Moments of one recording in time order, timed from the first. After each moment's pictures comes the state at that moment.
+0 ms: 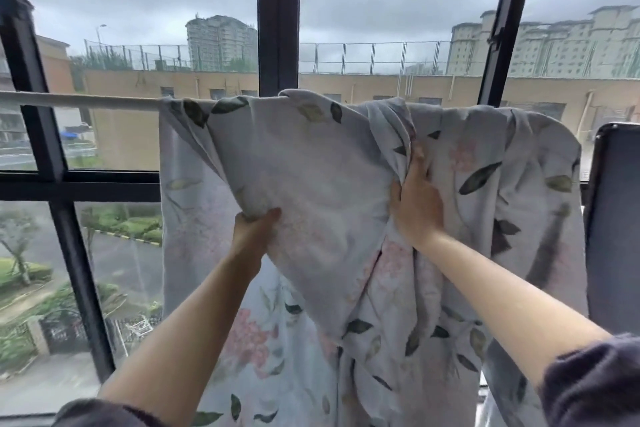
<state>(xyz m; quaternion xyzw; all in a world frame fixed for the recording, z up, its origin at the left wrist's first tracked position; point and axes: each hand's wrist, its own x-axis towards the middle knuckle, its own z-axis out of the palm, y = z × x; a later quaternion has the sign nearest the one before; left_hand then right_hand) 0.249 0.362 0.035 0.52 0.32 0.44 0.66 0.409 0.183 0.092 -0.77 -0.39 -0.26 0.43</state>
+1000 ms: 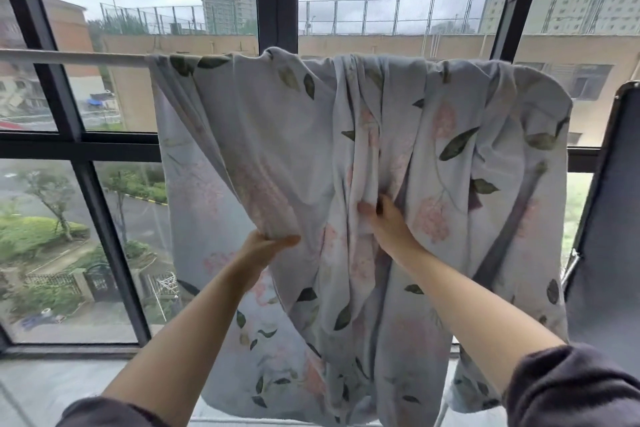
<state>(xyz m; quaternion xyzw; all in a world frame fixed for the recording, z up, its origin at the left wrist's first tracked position) 0.231 0.292 -0.039 0.63 0.34 0.30 0.63 0.411 0.155 -0.005 -0.70 -0.39 0.14 0.58</state>
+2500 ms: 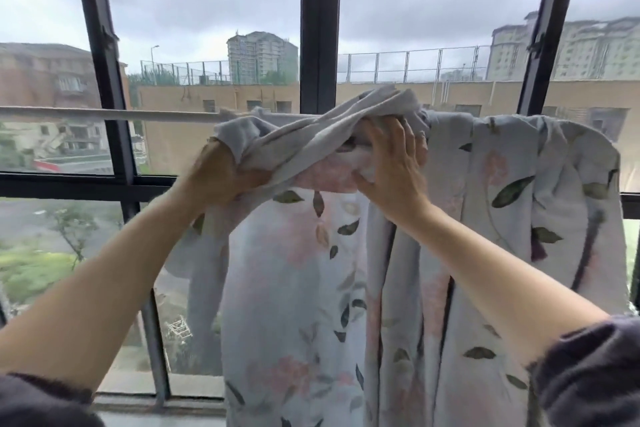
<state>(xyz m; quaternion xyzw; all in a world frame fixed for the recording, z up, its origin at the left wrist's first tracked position) 0.106 0.365 0.148 0.87 0.21 0.44 0.10 0.341 0.219 0.131 -0.69 -0.52 -0.41 0.30</state>
